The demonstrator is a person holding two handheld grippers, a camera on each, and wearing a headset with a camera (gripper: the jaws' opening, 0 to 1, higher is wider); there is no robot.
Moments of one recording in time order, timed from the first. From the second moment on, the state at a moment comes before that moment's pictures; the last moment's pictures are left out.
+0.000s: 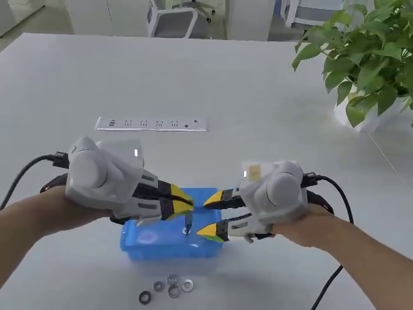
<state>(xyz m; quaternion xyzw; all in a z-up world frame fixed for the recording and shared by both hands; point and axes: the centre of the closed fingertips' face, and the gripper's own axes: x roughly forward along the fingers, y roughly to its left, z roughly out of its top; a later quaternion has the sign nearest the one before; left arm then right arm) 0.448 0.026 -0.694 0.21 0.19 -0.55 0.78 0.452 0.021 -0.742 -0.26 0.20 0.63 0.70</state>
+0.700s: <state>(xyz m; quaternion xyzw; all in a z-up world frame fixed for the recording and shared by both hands) 0.442 0.030 -0.681 0.19 0.19 -0.55 0.79 0.427 -0.025 -0.725 -0.22 0.23 0.58 0.75</state>
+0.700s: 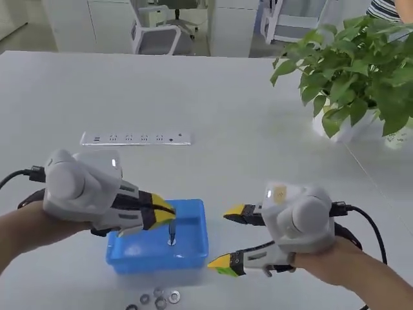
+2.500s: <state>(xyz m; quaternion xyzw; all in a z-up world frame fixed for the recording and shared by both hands) 0.394 0.027 -0.641 0.20 0.16 -0.54 0.81 0.395 -0.018 -0.725 -0.22 0.23 0.58 0.75</state>
